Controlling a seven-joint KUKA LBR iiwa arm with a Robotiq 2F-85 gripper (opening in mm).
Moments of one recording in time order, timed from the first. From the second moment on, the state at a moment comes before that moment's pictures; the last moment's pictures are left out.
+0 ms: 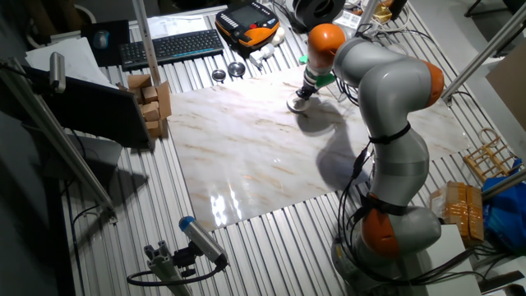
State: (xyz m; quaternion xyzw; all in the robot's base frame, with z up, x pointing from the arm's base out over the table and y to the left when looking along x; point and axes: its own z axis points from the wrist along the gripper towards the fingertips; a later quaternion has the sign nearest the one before) arm 0.673 -0.064 0.038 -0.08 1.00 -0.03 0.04
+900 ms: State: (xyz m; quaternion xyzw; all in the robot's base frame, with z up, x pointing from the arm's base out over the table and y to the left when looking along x) arm 0.673 -0.081 0.035 -0.09 0.99 -0.03 0.04
